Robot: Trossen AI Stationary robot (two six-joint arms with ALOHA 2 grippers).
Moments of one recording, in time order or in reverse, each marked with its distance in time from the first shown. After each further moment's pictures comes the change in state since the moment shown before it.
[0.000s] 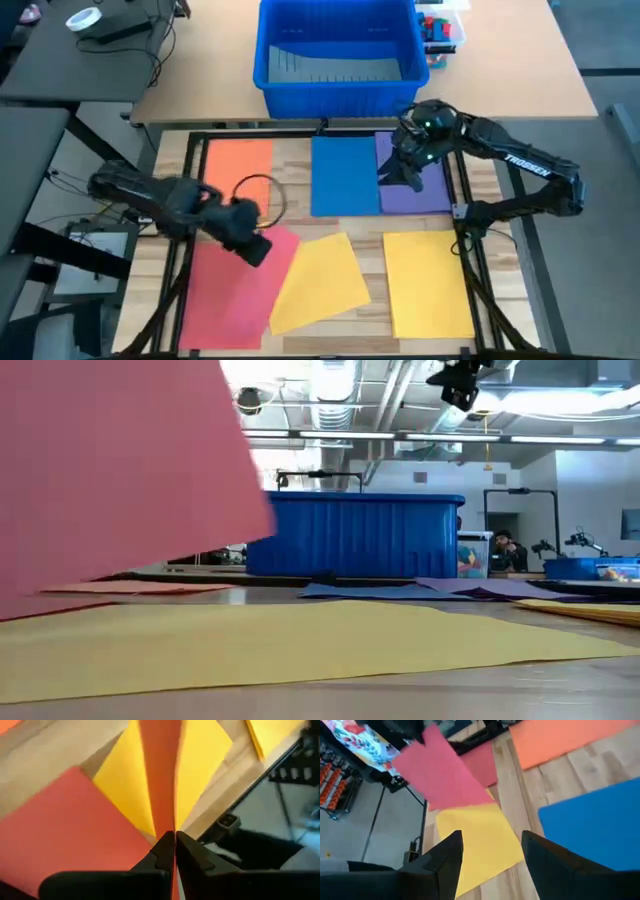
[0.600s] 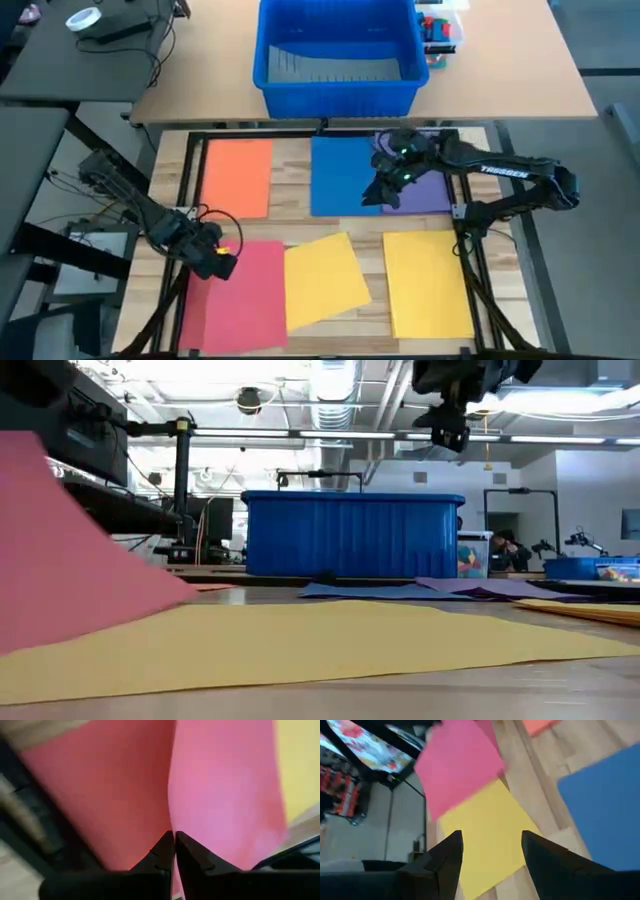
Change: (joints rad) left arm -0.301 -0.282 -0.615 0.074 0.090 -0.445; right arm 0.174 0.091 -0.234 0.289 0.068 0.236
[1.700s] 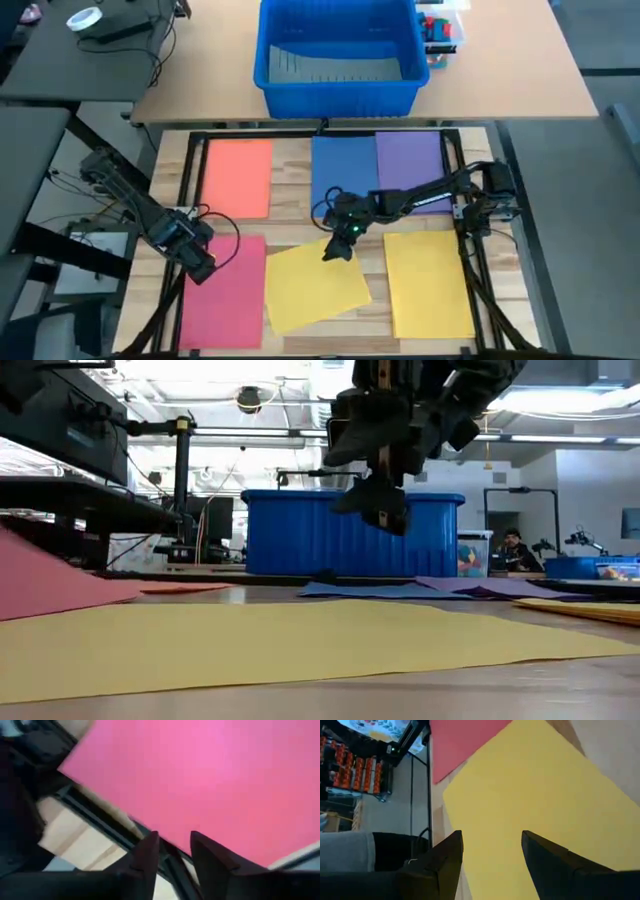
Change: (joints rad) left arm -0.029 -0.003 -0.007 -0.251 0.087 0.335; right arm 0.285 0.515 -0.010 0.599 0.017 0.289
